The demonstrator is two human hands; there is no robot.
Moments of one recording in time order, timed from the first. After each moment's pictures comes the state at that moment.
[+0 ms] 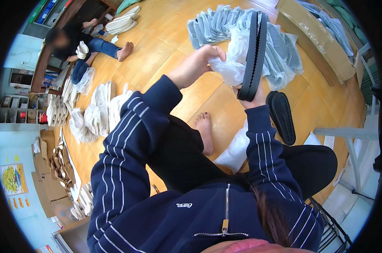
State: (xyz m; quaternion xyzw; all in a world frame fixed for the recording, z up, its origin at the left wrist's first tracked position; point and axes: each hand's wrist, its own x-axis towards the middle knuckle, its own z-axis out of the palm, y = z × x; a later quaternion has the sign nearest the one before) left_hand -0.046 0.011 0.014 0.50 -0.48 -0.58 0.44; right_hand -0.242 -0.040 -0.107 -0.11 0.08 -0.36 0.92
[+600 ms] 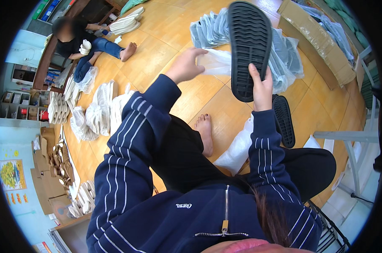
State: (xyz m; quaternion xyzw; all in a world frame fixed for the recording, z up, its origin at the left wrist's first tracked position) left_hand -0.005 0.014 -0.016 0.69 -0.67 -0.15 0.23; right_hand -0.245 -0.037 -0.060 -0.45 0.30 -0.53 0.65
